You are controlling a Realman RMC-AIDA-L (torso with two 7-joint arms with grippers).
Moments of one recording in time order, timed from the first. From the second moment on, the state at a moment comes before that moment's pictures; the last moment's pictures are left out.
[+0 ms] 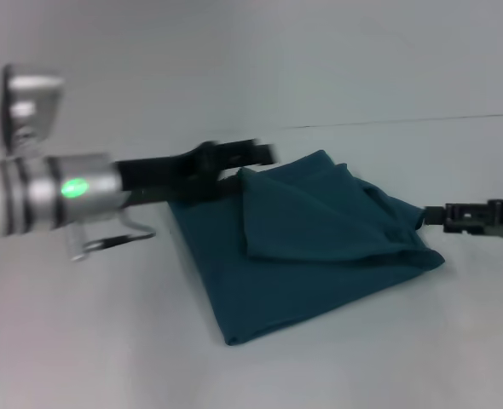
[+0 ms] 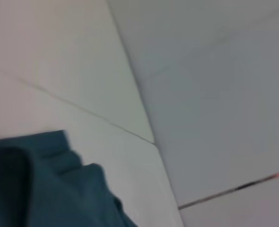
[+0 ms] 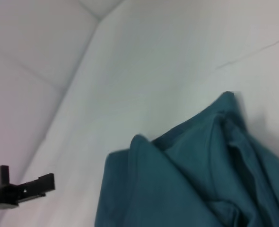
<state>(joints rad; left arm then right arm) -0.76 -2.11 0.92 0.63 1.83 1.25 -2.48 0.54 1.88 -0.59 -0.60 -2.11 -1.47 2.18</state>
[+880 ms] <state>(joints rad) -0.50 -2.09 0.61 0.75 1.89 1.51 -2.49 0.96 2.01 -1.01 -0.75 -2.54 -1.36 2.36</state>
